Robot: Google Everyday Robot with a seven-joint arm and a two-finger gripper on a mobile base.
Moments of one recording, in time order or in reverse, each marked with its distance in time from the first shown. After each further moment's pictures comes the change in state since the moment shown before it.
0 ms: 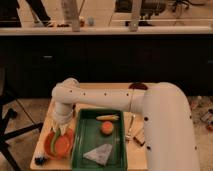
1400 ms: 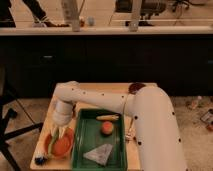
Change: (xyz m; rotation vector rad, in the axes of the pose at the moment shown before) arm -0.003 -0.002 0.029 -0.039 -0.187 0.002
